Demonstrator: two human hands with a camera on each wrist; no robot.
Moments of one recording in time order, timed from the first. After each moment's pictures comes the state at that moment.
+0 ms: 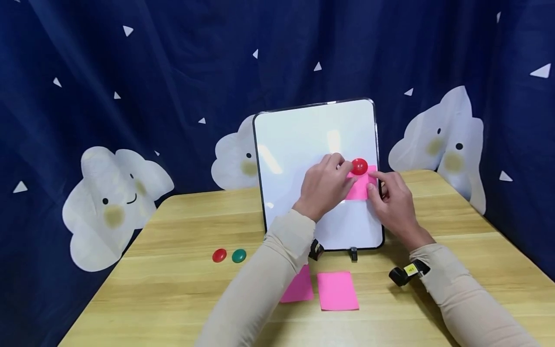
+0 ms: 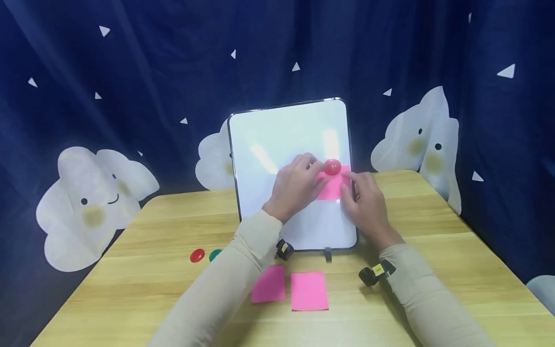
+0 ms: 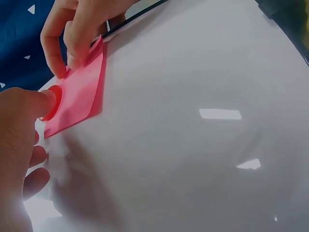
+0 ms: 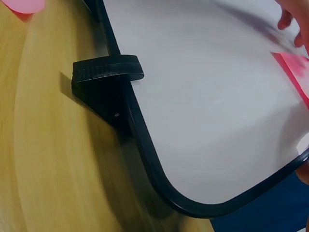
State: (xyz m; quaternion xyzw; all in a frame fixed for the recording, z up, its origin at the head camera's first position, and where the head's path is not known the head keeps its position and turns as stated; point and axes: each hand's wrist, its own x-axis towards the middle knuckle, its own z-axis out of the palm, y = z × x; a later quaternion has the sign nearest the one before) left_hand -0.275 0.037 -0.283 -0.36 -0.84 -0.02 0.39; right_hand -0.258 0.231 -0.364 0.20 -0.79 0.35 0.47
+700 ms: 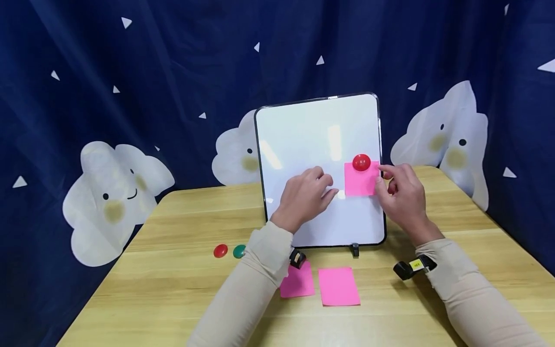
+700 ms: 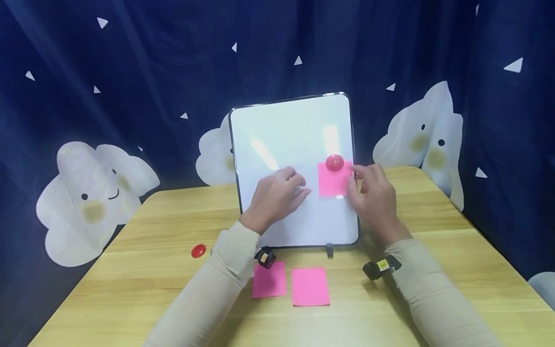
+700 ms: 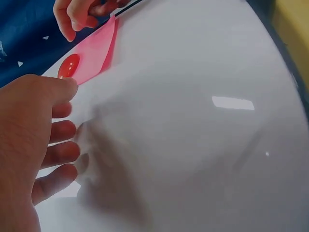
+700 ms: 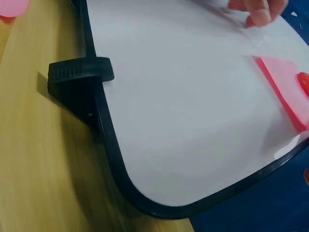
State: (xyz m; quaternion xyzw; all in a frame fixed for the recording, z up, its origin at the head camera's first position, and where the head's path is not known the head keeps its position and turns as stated) left_hand -0.258 -0.012 -0.300 -0.37 -0.86 -0.03 0.35; right_hand -0.252 0.234 -0.352 0.19 -0.78 0.32 0.51
